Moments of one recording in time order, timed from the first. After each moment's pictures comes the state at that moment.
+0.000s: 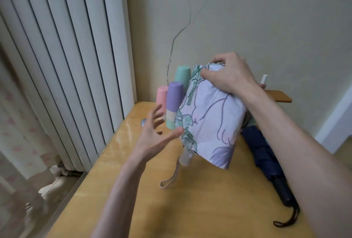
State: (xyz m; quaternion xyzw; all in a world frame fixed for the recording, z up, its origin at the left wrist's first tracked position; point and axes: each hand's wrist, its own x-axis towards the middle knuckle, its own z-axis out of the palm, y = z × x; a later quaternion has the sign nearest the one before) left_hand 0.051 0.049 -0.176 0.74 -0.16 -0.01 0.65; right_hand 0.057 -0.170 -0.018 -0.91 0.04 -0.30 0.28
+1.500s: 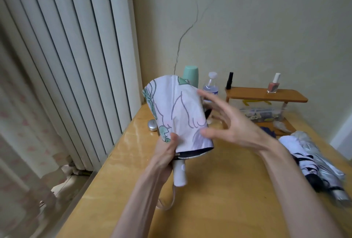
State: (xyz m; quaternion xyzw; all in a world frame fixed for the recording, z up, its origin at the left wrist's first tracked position) left_hand 0.043 0.019 -0.209 0.54 -0.08 -0.09 0.83; right_hand 0.017 -0.182 -0.117 -0.85 -0.23 -0.06 0.47
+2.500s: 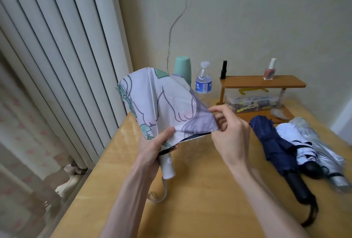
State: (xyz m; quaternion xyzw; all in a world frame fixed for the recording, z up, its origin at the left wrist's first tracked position) left_hand 0.052 0.029 -0.216 0.54 -0.01 -0.06 0.84; right_hand 0.015 -0.165 -0.197 -0.80 -0.02 -0.49 0.33
